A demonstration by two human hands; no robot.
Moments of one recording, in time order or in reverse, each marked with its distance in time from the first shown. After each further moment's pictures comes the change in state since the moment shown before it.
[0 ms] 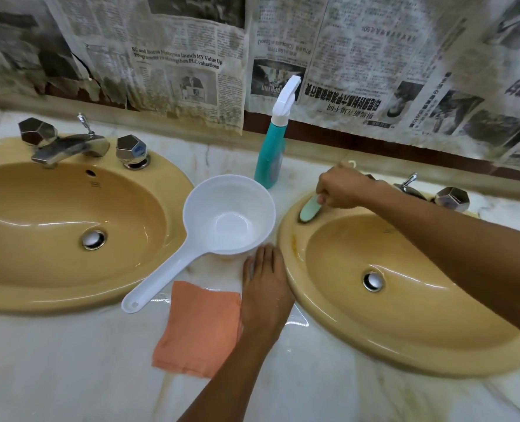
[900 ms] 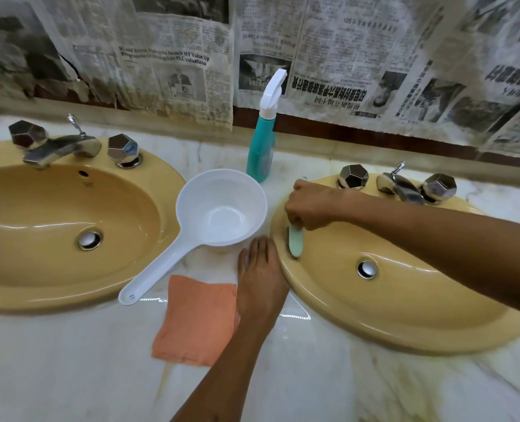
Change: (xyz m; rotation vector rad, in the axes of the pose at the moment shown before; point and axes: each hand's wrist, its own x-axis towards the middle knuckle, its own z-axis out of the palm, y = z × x) left_hand -0.001 -0.001 0.002 0.011 0.020 0.007; right_hand -0.021 -0.064 -0.009 -0.329 -0.147 -0.308
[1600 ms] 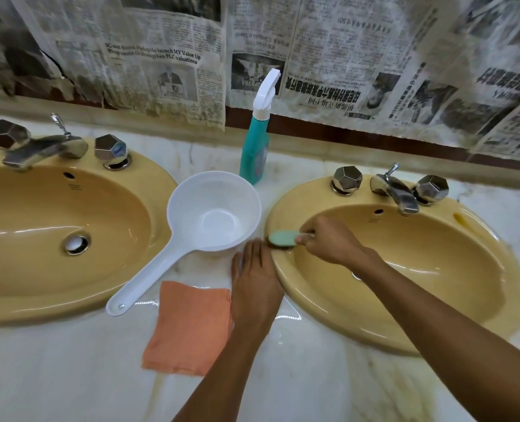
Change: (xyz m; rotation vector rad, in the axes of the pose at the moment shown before) left_hand 0.001 -0.001 0.009 -0.008 0.038 -0.012; right_hand -0.035 -0.046 0.065 0.959 0.316 0.623
